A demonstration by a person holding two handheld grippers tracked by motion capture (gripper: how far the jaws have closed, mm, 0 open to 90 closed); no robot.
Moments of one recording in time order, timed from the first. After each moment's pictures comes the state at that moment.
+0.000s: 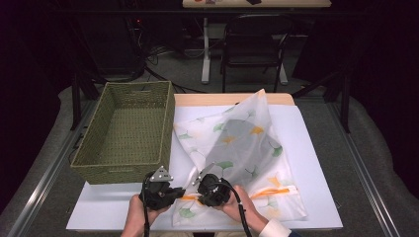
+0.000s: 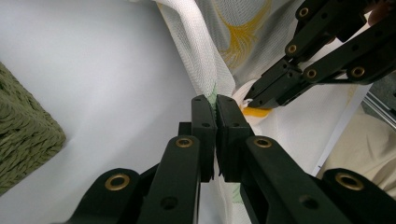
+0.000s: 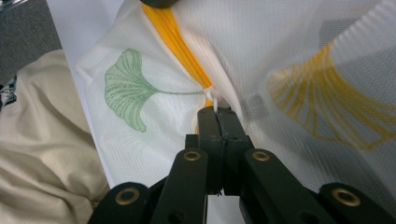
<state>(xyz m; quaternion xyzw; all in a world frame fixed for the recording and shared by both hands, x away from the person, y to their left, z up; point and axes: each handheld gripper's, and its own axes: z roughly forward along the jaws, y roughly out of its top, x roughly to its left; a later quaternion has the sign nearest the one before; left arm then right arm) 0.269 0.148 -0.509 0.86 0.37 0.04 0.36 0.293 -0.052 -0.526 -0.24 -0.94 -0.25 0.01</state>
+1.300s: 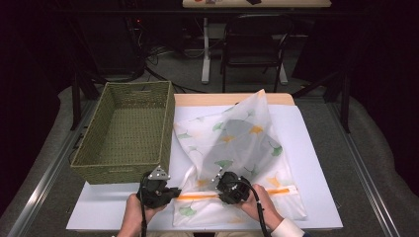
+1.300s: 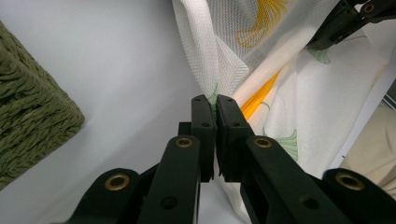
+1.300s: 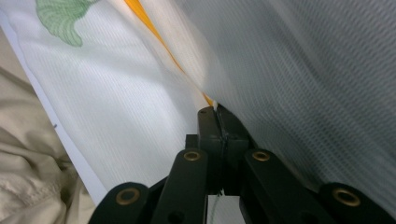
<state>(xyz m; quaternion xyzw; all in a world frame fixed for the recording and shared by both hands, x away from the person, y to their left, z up) 0.276 0.159 -0.517 0.86 0.38 0.04 0.33 0.297 -0.101 -0.527 -0.29 -0.94 -0.20 -0.02</state>
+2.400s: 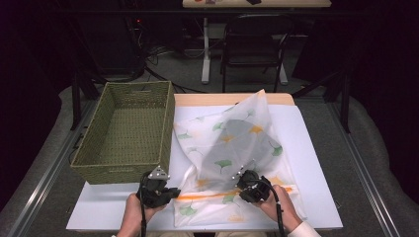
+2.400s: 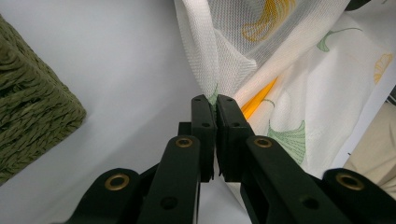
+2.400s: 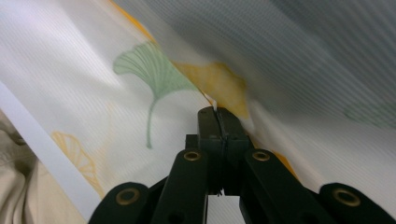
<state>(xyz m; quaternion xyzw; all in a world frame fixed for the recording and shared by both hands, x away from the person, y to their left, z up) 0.279 0.159 -0.521 0.86 0.39 0.03 0.33 0.296 -0.154 -0.525 -0.34 -0.92 -0.17 -0.05</state>
